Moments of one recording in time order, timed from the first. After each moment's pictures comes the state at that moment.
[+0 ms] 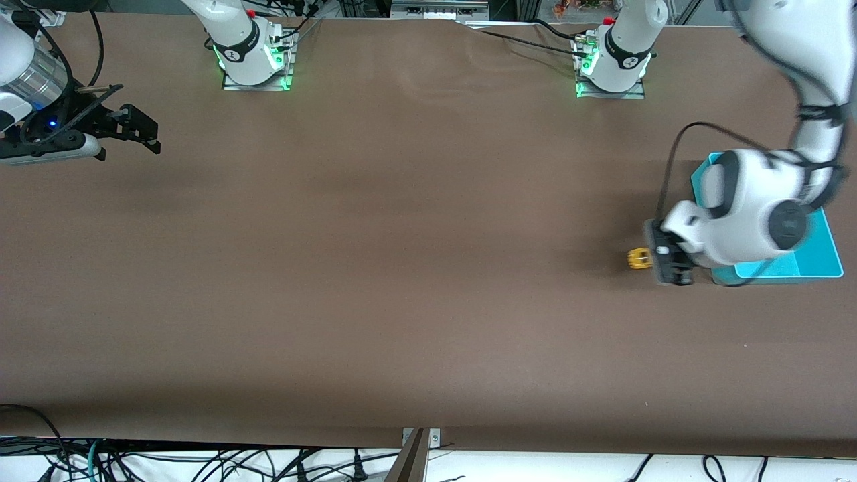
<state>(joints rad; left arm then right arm) 0.12 0.40 -0.07 -1.72 -0.01 1.91 1.44 -0.15 -0.16 0.18 -1.90 0.04 1.74 -0.12</state>
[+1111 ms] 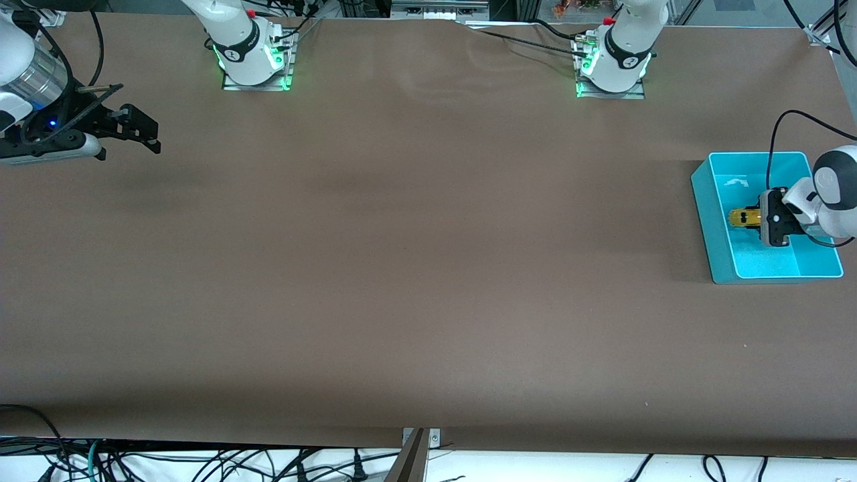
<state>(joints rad) 0.56 0.54 -0.09 -1.86 0.20 2.07 1.85 -0.15 -0.16 0.18 -1.90 0.04 1.74 -0.12</state>
